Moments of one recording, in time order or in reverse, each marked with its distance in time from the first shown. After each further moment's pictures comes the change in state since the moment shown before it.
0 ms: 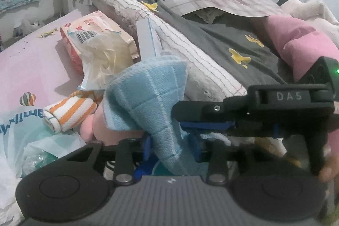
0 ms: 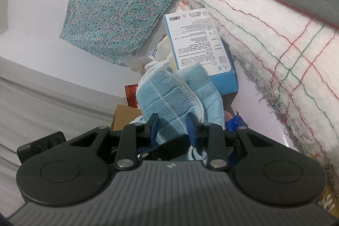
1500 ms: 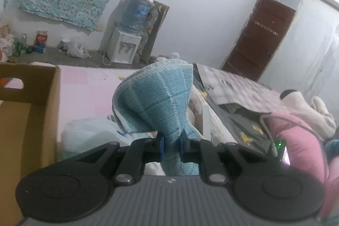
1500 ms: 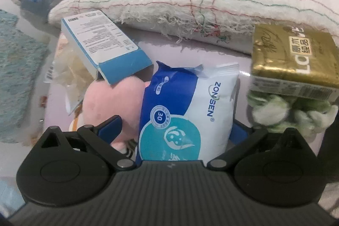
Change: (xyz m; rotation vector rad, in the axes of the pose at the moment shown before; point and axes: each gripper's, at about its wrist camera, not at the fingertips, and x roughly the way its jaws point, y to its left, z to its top) left arm -0.193 0.117 -0.080 -0.301 -0.452 0.008; right arm 0.056 0.057 -0.075 0.345 -0.330 -0.797
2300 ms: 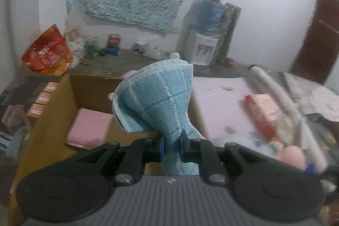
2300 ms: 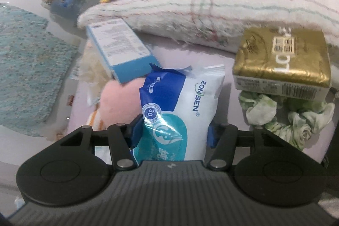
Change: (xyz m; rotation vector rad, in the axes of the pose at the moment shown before) left arm -0.059 0.145 0.054 -0.017 0.044 0.417; right arm -0.032 -0.035 -0.010 -0.055 -0.045 0.248
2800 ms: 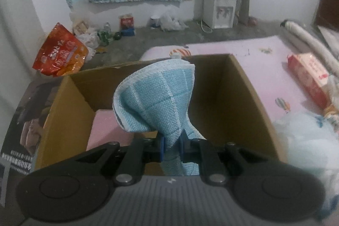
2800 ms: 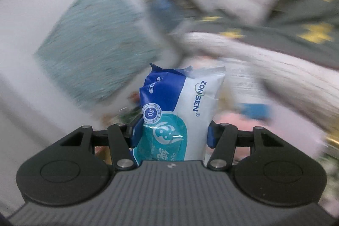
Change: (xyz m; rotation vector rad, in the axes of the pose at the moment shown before) left arm 0.101 0.009 0.022 0.185 0.186 0.163; right arm -0.065 0.127 -0.011 -0.453 -0.064 0.453
